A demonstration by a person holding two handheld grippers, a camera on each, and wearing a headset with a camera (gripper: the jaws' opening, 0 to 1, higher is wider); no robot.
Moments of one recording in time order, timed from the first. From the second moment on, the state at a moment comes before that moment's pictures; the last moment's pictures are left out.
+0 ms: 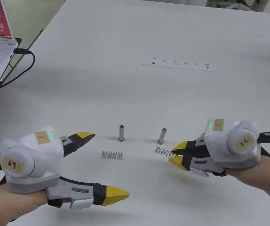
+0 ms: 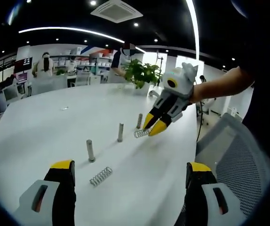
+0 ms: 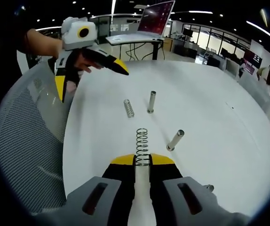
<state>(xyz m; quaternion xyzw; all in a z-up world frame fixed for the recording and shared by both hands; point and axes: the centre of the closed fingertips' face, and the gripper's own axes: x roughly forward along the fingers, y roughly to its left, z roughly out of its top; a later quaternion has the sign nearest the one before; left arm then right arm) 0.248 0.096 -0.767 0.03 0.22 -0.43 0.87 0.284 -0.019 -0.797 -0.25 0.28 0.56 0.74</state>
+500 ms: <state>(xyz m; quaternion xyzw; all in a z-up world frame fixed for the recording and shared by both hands) 0.248 0.071 -0.763 0.01 0.21 -0.47 0.86 0.262 -0.038 -0.786 -0.26 0.27 0.57 0.73</state>
